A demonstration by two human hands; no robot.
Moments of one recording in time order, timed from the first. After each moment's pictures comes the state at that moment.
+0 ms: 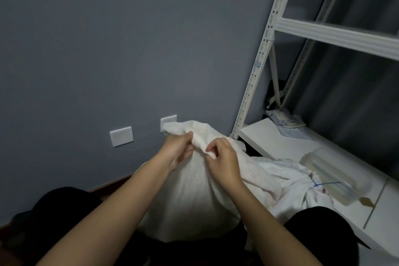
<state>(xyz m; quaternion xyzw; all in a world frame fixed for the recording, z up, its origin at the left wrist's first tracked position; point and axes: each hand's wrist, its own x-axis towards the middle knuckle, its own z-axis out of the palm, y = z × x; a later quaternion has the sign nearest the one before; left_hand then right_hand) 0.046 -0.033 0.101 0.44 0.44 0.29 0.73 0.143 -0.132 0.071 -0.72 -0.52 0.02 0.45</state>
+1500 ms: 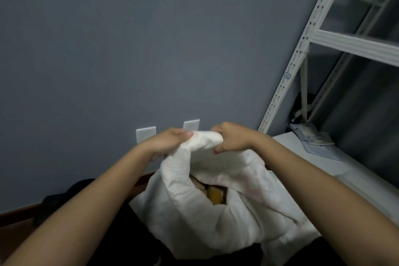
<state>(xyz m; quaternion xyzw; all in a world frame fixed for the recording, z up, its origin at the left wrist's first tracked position) -0.042 0.004 0.133 0.75 0.38 0.18 0.51 0.144 -0.060 0.173 -0.66 -0.72 0.19 0.04</state>
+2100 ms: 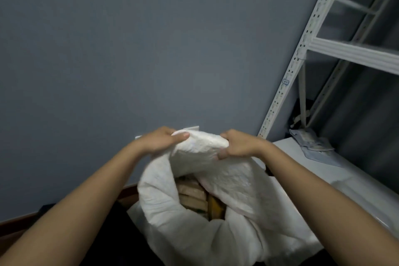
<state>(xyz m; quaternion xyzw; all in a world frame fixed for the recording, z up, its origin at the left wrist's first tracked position) -0.056 0.028 0.150 0.82 0.39 0.15 0.40 0.156 -0.065 0.178 -0.70 -0.65 0.28 0.11</state>
